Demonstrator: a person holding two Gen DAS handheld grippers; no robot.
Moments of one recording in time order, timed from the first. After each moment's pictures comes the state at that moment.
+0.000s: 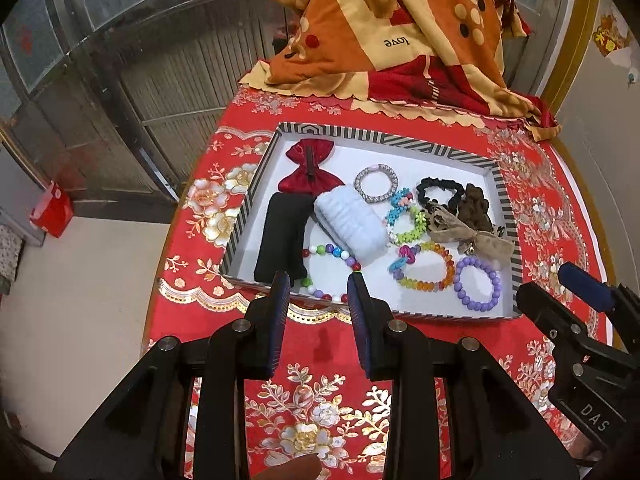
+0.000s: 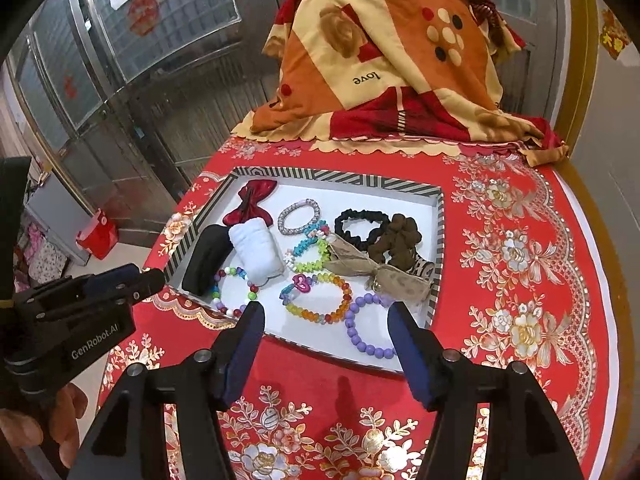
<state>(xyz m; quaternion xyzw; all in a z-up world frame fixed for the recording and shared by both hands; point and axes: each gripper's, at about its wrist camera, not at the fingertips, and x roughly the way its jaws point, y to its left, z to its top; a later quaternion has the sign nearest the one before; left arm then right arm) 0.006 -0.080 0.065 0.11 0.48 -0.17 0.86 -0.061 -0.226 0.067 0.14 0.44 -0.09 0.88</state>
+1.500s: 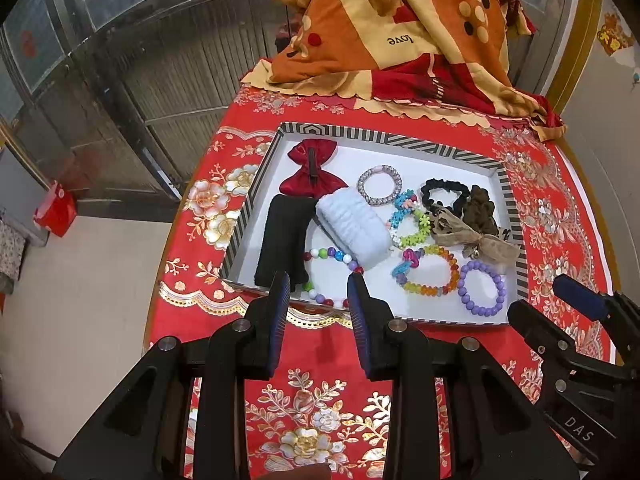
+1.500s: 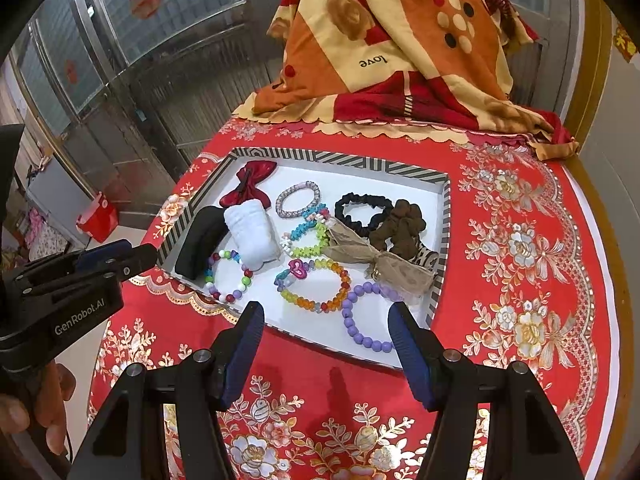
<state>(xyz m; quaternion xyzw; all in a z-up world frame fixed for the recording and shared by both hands) 0.011 -0.083 0.062 0.12 0.48 -0.16 0.86 -0.056 -0.230 0.053 0.13 0.46 -0.08 0.87</state>
